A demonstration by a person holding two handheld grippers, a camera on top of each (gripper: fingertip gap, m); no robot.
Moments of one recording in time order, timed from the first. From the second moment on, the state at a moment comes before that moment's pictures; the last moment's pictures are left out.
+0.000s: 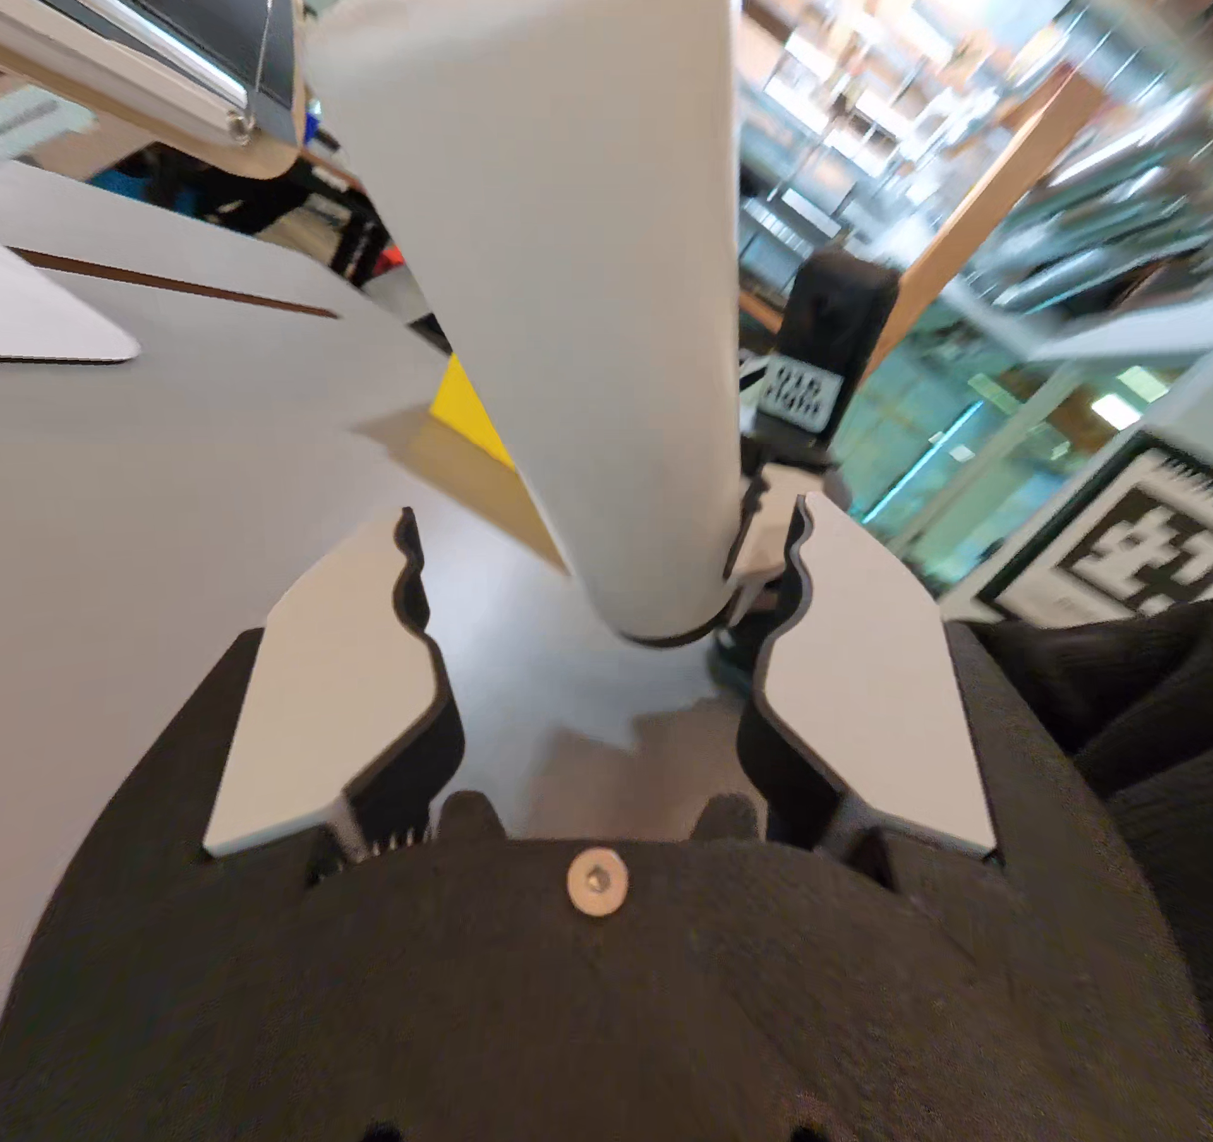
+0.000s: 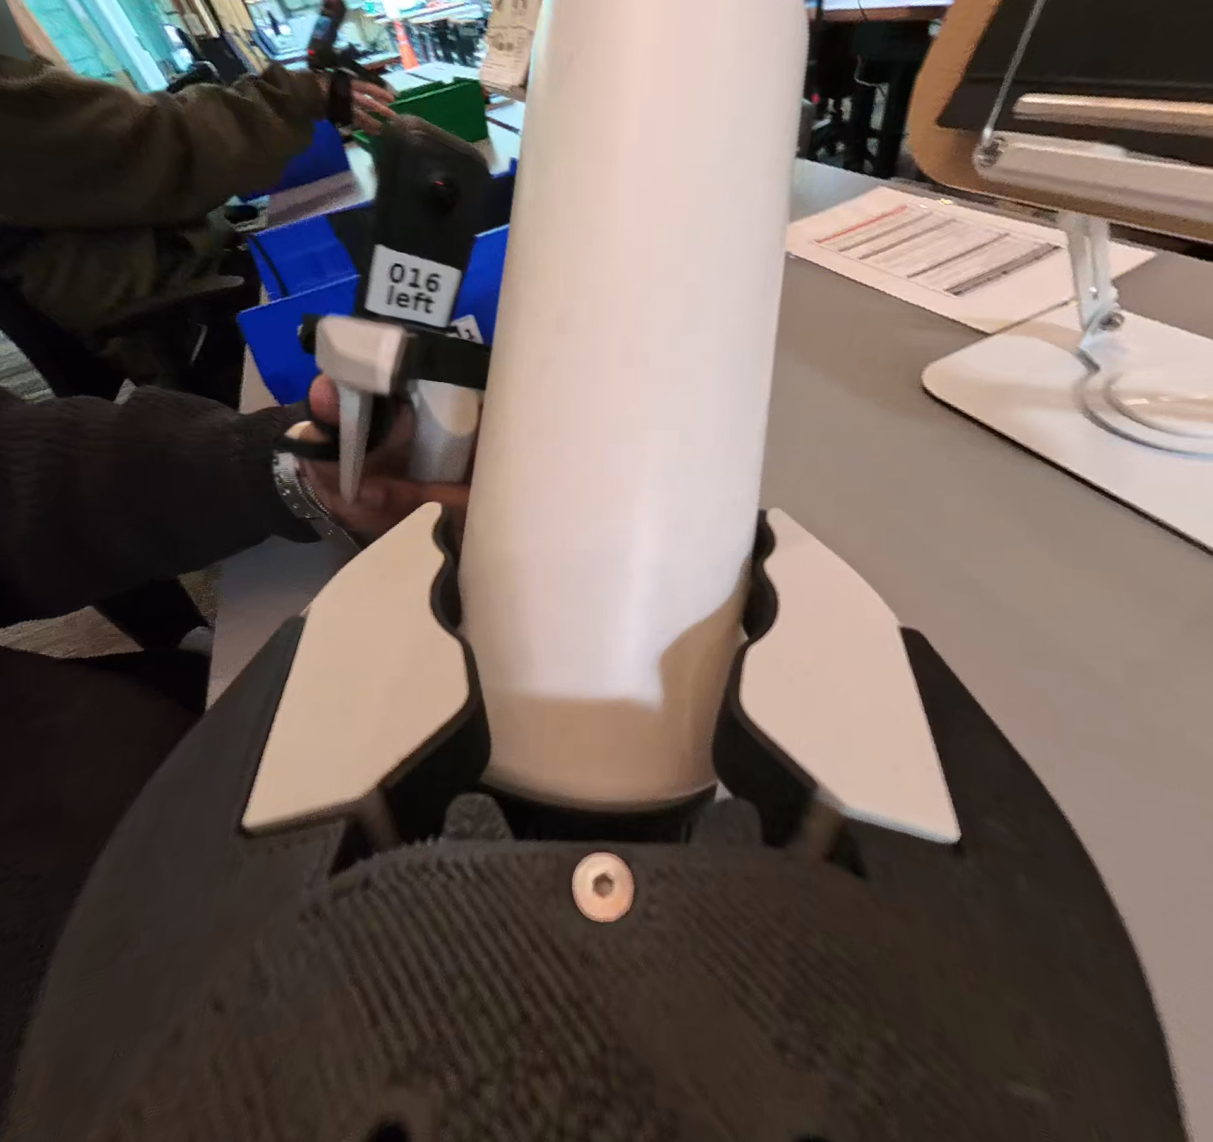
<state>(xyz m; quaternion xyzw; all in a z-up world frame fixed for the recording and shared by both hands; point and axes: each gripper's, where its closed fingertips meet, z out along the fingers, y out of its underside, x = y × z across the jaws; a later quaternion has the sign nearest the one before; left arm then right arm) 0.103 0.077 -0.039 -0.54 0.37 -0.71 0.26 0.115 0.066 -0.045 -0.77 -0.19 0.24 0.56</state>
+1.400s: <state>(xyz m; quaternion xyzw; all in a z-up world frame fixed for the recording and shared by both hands) 0.067 0.125 0.014 -0.50 0.24 -0.74 0.39 0.093 0.066 -0.046 -0.74 -0.20 0.22 0.61</state>
